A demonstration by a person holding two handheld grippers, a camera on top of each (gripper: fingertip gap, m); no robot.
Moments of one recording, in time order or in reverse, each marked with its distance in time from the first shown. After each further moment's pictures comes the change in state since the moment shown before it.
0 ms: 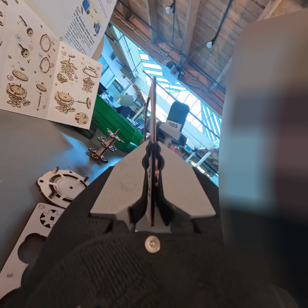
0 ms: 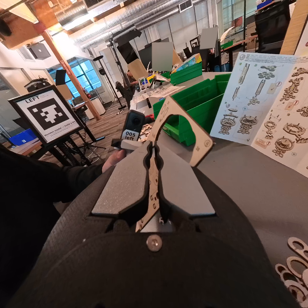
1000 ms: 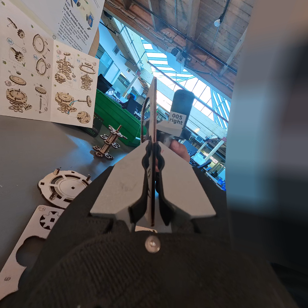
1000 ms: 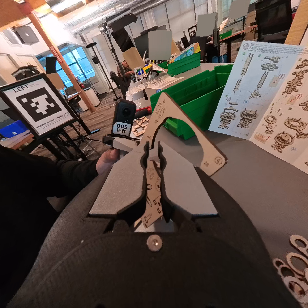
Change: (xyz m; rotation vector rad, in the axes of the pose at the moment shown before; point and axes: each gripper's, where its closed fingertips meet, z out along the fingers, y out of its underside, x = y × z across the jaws) left arm 0.004 0.010 0.005 -0.053 -0.033 0.099; right arm 0.002 0.010 0.004 -0.053 0.020 -0.010
